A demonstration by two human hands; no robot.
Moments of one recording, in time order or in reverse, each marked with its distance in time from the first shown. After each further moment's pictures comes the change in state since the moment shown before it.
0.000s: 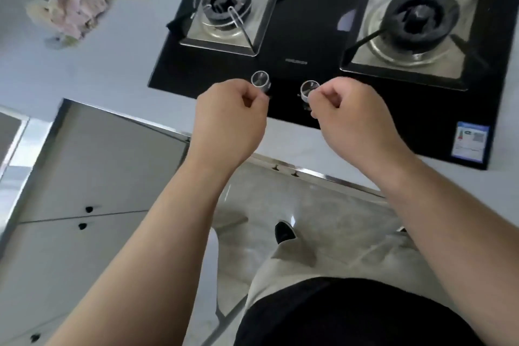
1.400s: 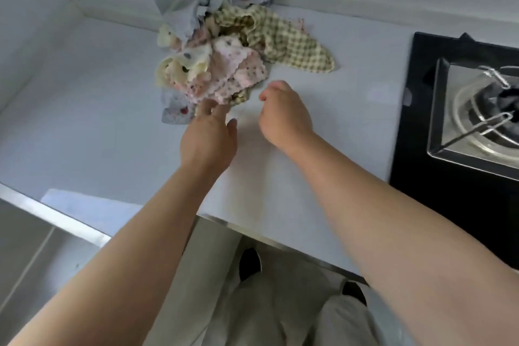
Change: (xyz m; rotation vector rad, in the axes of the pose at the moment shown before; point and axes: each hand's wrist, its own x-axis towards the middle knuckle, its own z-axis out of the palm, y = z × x) left_hand 0.445 -0.475 -0.216 0.303 0.132 0.099; right_hand 0.383 -0.269 0.556 -0.536 -0.010 -0.234
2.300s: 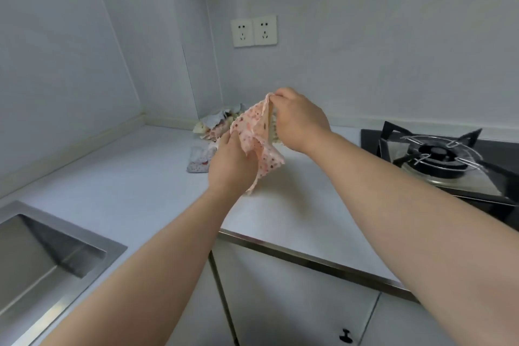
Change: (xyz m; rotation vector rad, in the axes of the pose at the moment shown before) left_hand -0.080 0.025 -0.019 -0.370 0.357 0.196; right_hand -0.107 -0.022 -0.089 -0.291 0.514 -0.401
